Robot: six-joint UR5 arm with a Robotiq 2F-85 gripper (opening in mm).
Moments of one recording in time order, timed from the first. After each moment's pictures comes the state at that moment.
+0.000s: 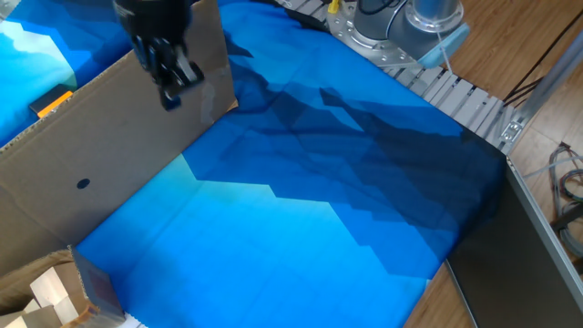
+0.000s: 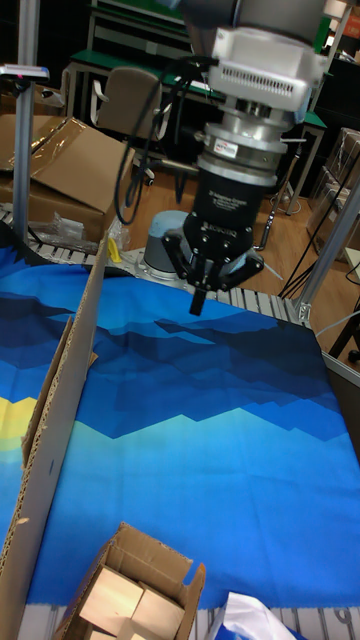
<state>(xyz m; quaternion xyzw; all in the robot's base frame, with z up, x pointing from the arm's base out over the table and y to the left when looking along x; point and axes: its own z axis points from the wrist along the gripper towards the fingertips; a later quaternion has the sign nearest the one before) 0.601 0.012 0.306 0.11 0.99 0.01 0.08</state>
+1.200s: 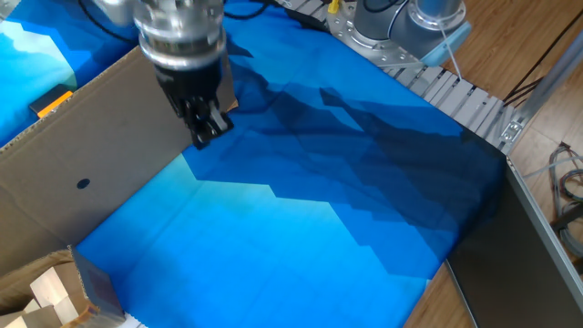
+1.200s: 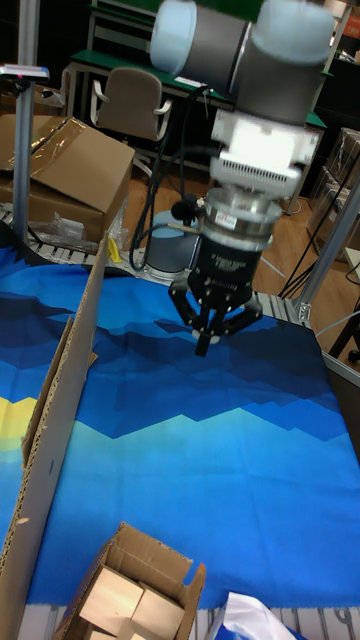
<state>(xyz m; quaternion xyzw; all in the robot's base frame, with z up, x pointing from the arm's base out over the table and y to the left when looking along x) 0.595 0.034 0.222 0.09 0.99 0.02 0.06</state>
